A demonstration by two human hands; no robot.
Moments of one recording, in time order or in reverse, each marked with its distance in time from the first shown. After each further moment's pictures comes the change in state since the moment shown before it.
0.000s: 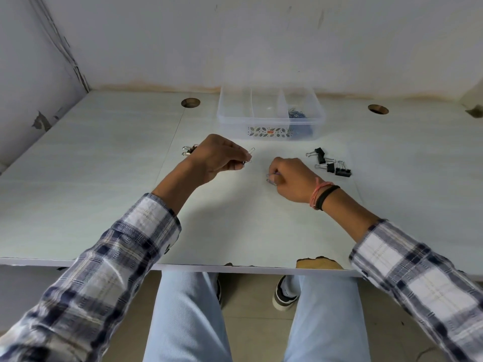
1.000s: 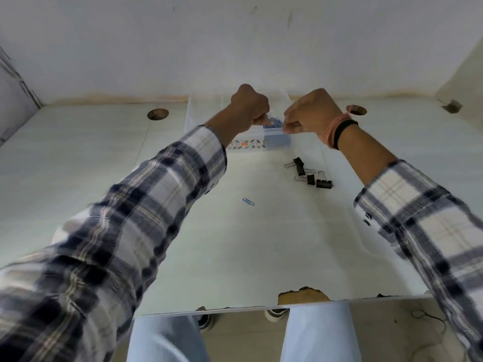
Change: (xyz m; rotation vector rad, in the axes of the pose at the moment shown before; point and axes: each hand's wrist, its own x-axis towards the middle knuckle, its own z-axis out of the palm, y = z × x) left_hand 0.147 0.103 0.101 0.213 0.151 0.031; right_hand 0.082 0.080 -0.117 0.773 0.270 0.456
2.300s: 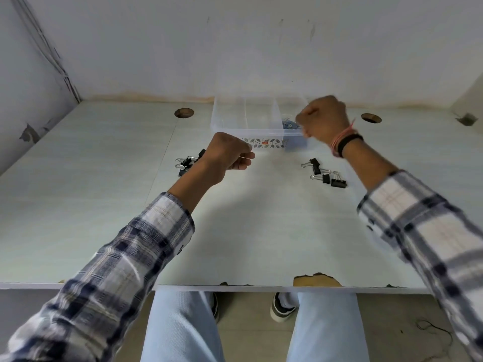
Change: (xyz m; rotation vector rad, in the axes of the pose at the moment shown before) left_hand -0.106 -0.092 -0.075 -0.224 -0.026 -0.078; right_hand -0.043 -0.011 0.025 -0.398 0.213 -0.311
